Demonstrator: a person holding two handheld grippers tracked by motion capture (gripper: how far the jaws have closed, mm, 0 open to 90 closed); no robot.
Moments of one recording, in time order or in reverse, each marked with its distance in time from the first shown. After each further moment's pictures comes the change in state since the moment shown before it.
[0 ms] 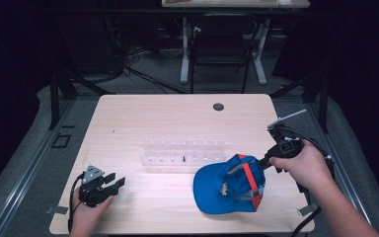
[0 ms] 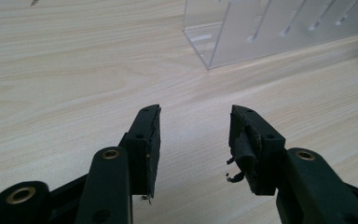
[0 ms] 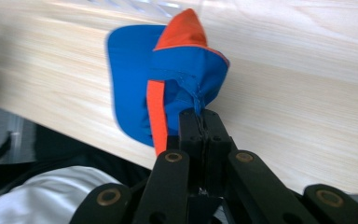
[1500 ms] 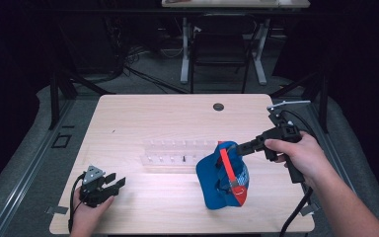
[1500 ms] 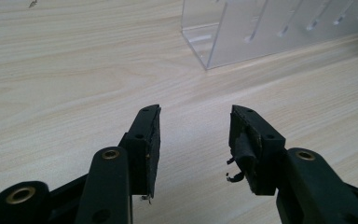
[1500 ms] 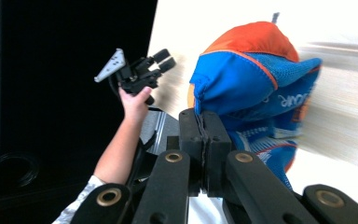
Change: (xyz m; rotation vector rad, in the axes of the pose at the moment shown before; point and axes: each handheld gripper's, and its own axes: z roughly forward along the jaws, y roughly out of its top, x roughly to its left) left arm -0.002 0.000 0.000 -0.002 -0.001 0.005; right arm 0.027 0.012 -0.035 -0.039 0.562 0.047
